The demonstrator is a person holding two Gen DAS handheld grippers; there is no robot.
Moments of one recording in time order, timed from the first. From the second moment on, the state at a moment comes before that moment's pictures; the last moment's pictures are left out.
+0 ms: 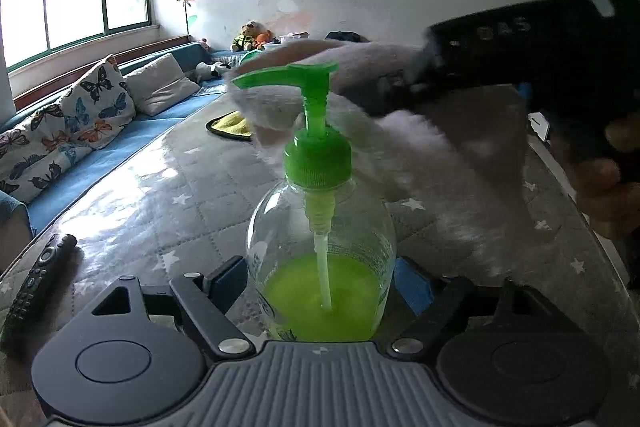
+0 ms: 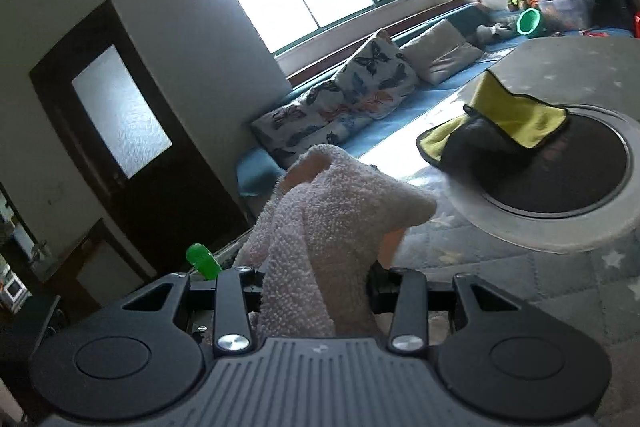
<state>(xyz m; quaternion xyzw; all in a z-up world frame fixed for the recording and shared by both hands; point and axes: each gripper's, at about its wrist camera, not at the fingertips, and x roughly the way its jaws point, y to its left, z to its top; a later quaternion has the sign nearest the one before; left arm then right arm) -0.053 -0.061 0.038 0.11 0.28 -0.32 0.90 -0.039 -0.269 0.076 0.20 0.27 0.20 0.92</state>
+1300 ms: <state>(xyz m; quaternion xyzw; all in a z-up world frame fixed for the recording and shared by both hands) -0.053 -0.044 0.036 0.11 0.28 -0.31 0.90 -0.064 -0.263 0.066 0.15 0.28 0.18 0.93</state>
